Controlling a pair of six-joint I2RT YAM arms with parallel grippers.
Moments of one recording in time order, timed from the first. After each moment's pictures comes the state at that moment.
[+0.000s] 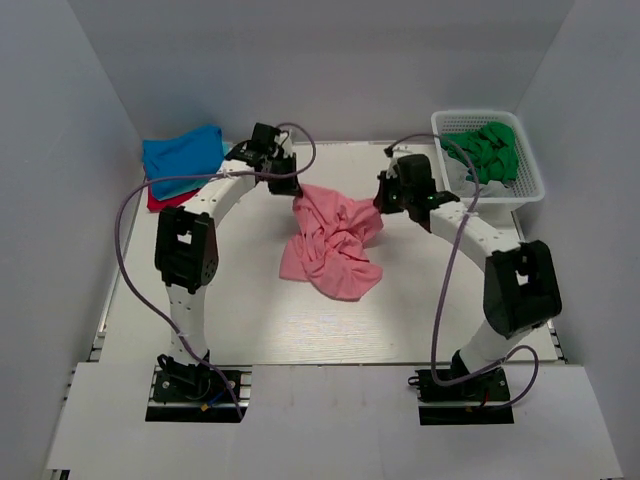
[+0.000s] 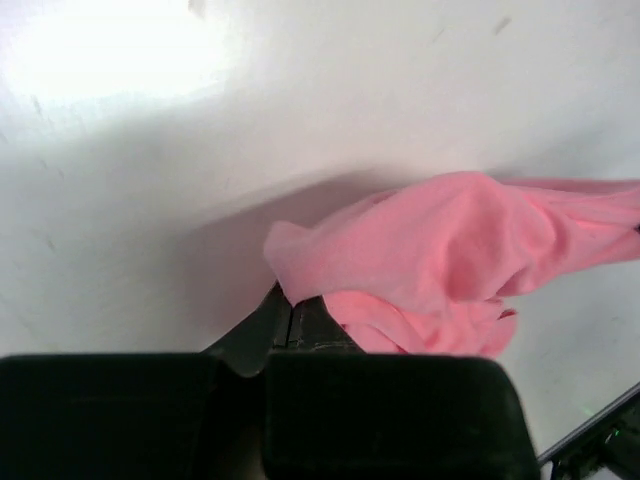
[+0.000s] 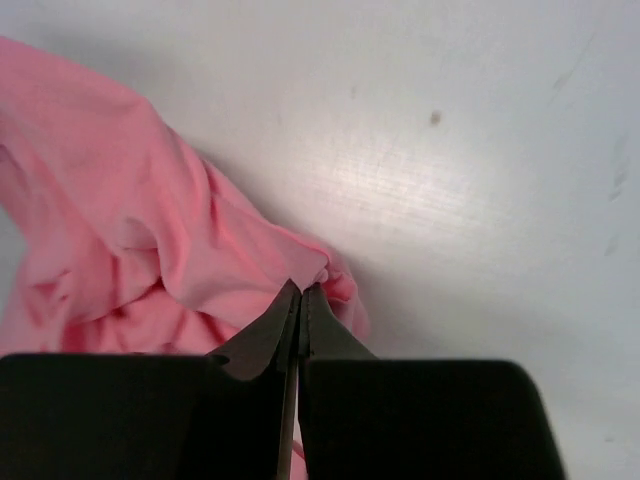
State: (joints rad) left arm -0.34 2.09 1.74 -0.60 0.31 -0.30; right arm 0.39 1.71 1.16 -0.16 -0.13 0.19
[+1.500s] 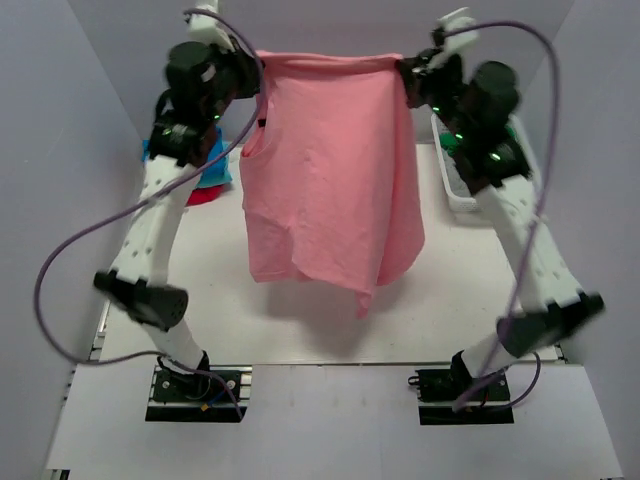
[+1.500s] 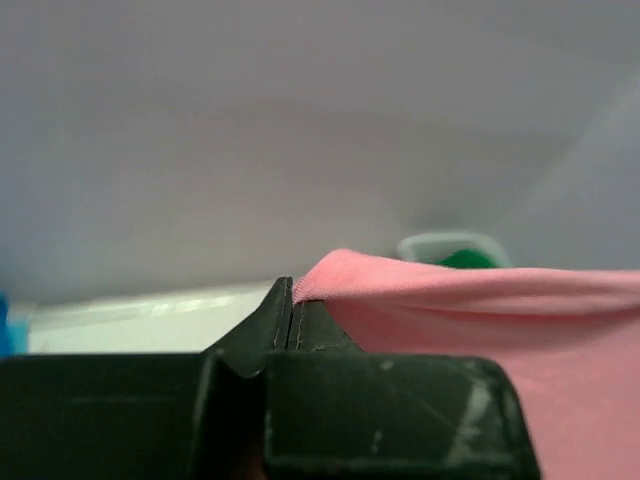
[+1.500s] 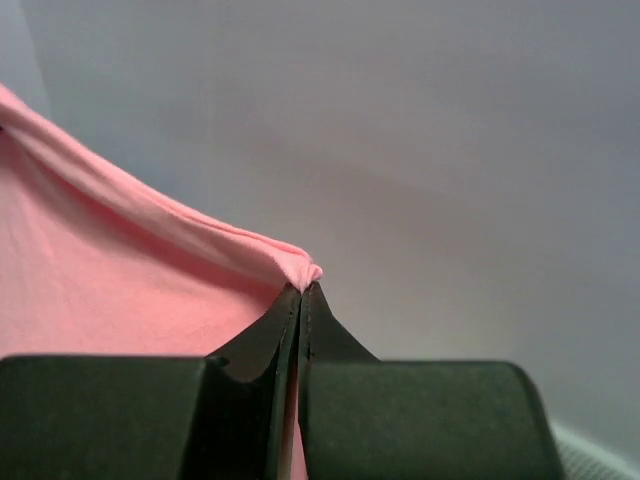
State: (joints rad) left arm -0.34 1.63 2.15 -0.39 0.03 -0.32; right arm 0.39 1.42 1.83 -0.15 -0.16 -0.13
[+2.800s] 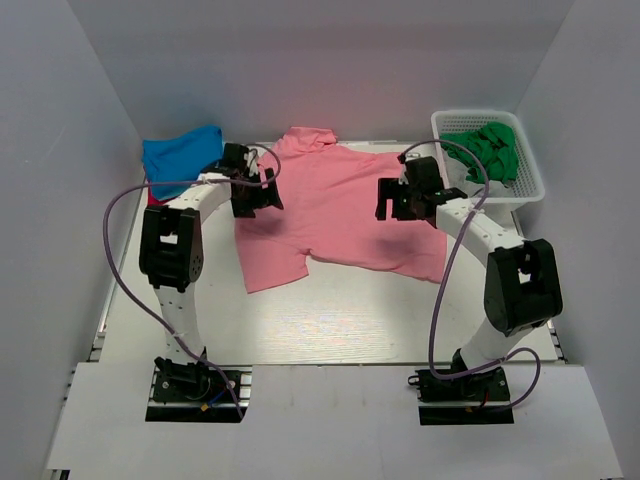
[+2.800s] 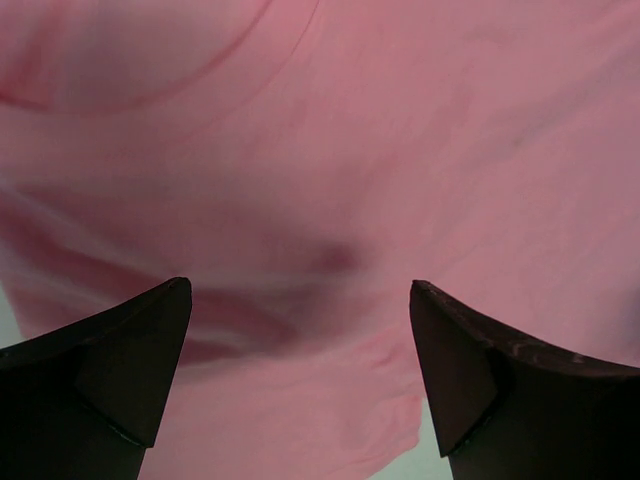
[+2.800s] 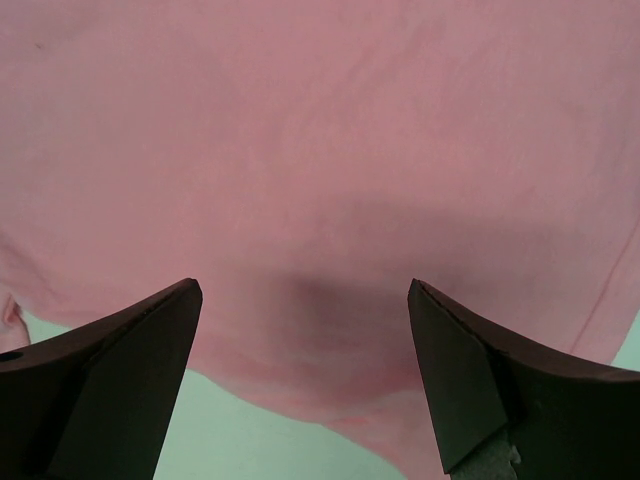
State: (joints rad) left arm -0.19 2.06 1.59 -0.52 0.22 -0.37; right arm 0.33 1.66 1.21 -0.34 -0.04 0.21
